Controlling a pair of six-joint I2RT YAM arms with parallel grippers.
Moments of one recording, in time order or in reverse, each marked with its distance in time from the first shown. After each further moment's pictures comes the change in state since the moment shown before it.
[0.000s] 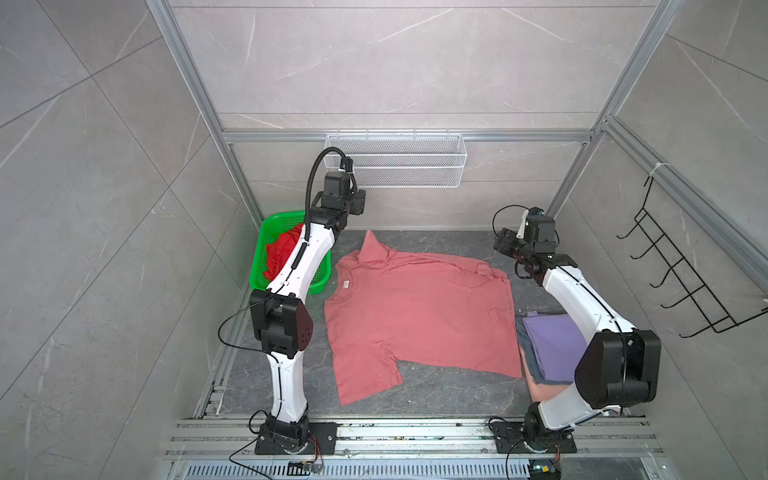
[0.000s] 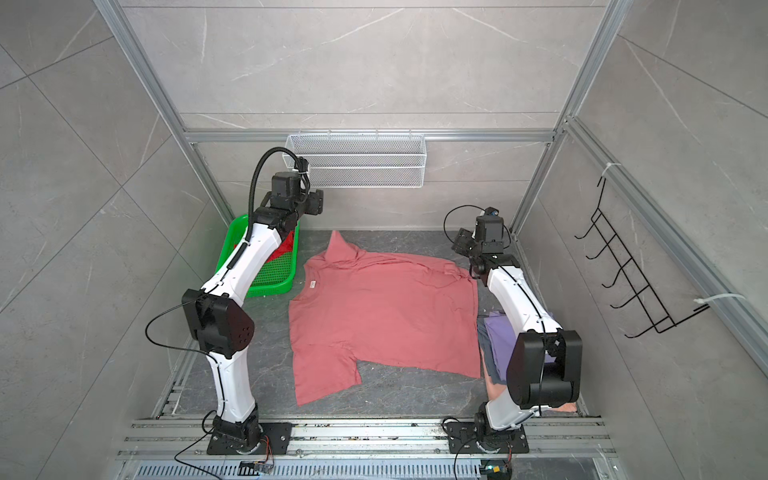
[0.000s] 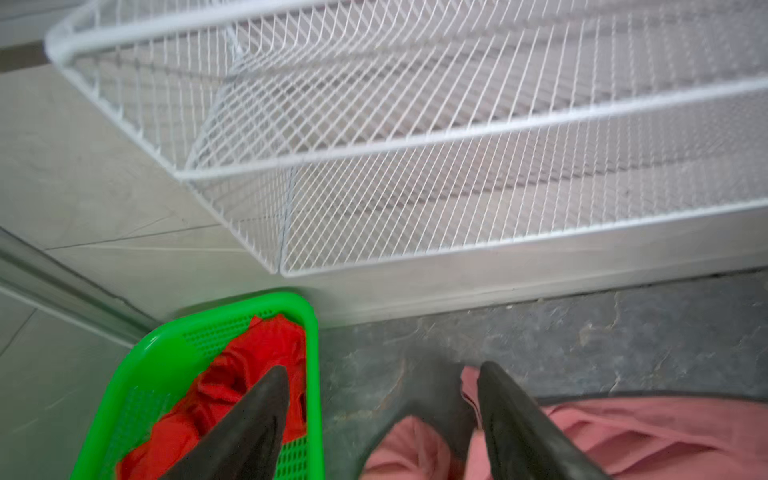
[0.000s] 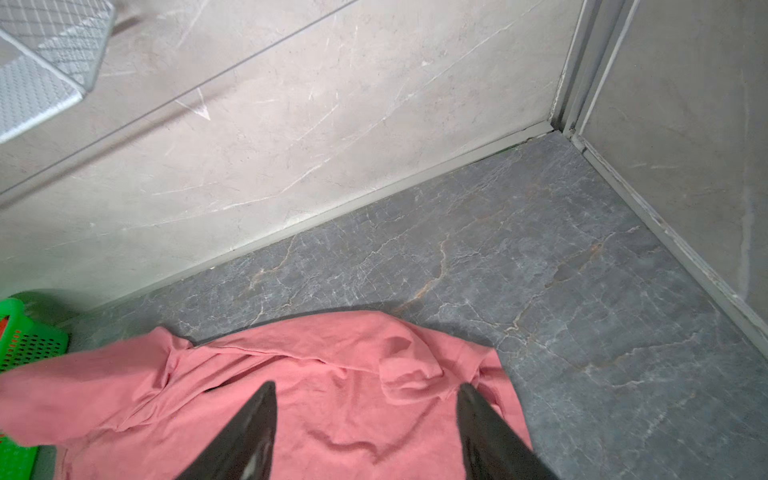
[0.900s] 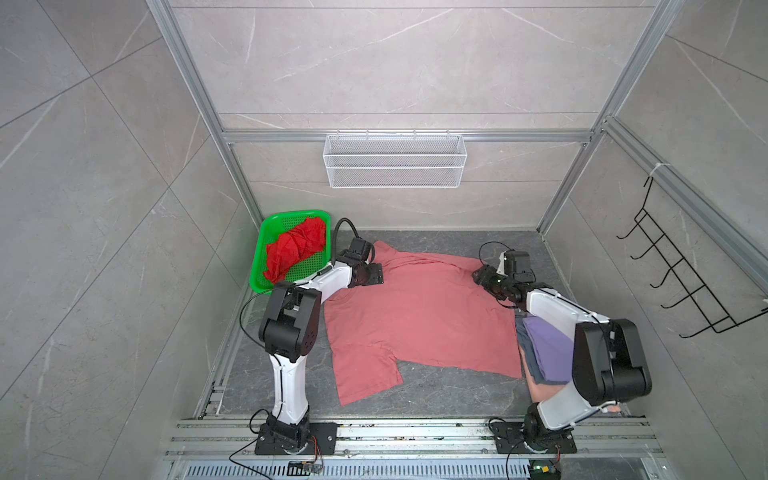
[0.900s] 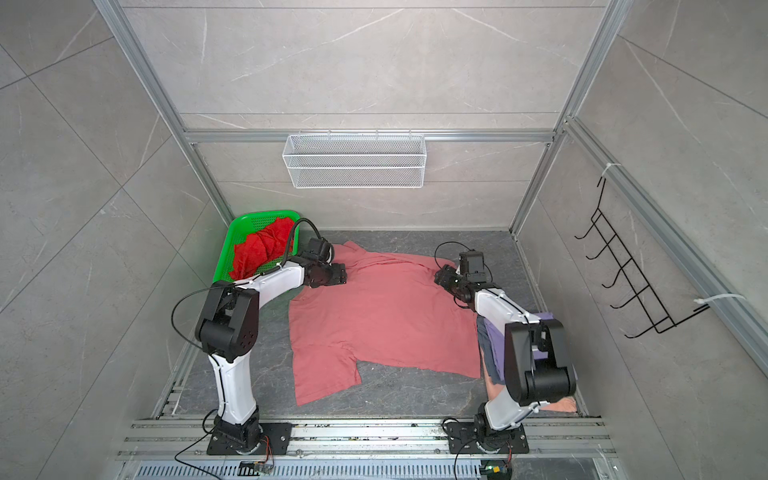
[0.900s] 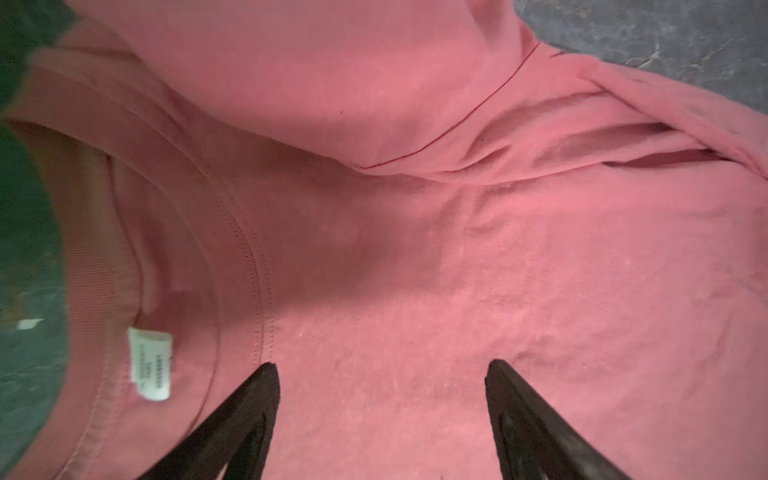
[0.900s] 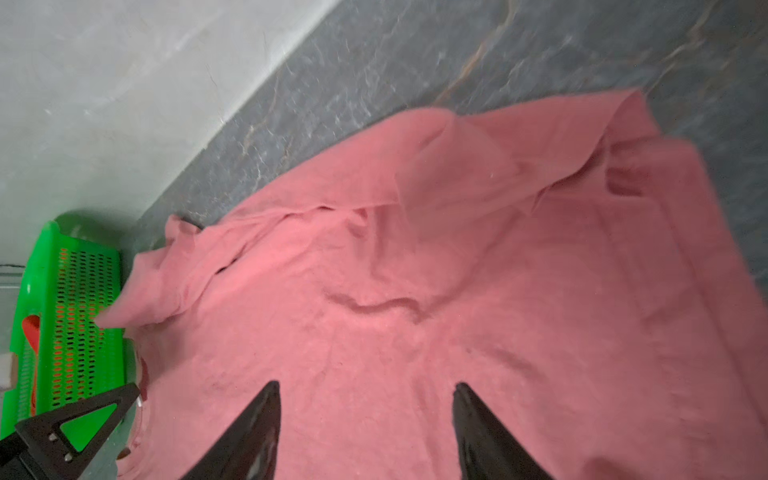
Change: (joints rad) left arm -0.086 0.040 -0.593 0.021 0.271 -0.465; right arm 0.066 0.076 -0.344 0.173 -0.212 0.278
